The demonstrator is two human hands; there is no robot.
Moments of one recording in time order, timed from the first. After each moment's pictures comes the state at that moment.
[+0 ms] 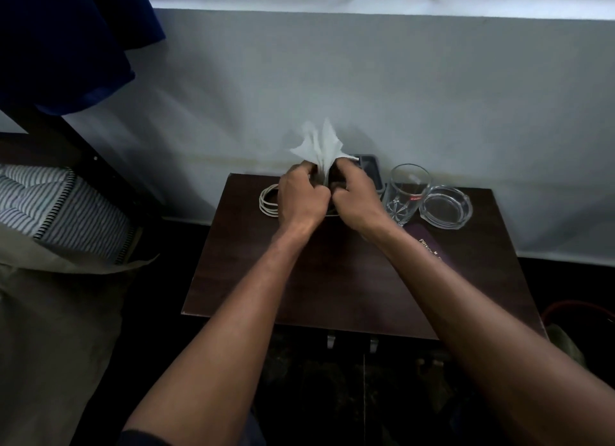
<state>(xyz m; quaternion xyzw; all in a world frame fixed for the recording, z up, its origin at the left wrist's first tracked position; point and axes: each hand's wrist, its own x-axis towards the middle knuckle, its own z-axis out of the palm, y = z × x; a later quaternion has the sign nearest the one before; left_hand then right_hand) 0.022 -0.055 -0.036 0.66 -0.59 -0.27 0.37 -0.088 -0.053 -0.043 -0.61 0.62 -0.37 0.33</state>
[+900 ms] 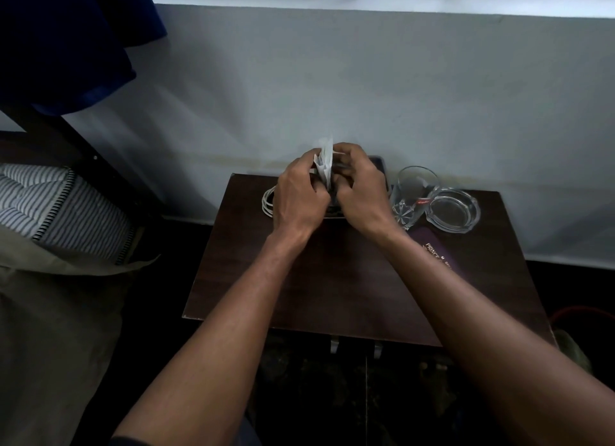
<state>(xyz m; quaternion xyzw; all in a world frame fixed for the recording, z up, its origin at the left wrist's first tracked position) 0.033 -0.059 -0.039 0.61 -0.65 -0.20 0.41 -0.087 -0.058 -0.039 -0.61 0.58 -0.45 0.28</state>
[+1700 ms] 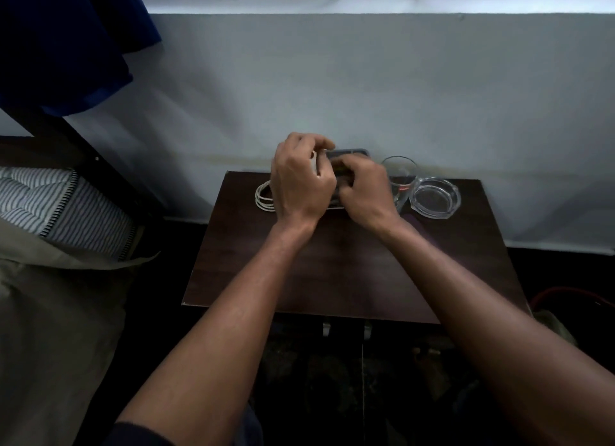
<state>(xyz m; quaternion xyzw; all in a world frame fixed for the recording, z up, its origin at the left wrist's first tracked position) 0.010 -0.040 -0.017 0.57 -0.65 -0.07 0.49 -0.113 -0.032 -0.030 -0.67 0.61 -0.38 0.17</state>
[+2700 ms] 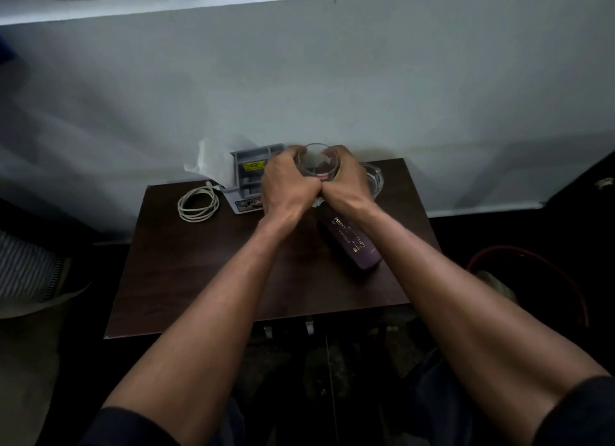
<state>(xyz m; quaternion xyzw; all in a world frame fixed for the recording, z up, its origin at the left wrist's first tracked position) -0.105 -0.040 -0.029 0.62 -0.66 -0.25 0.34 -0.220 -0.017 -0.044 -0.50 0.68 -0.44 0.30</state>
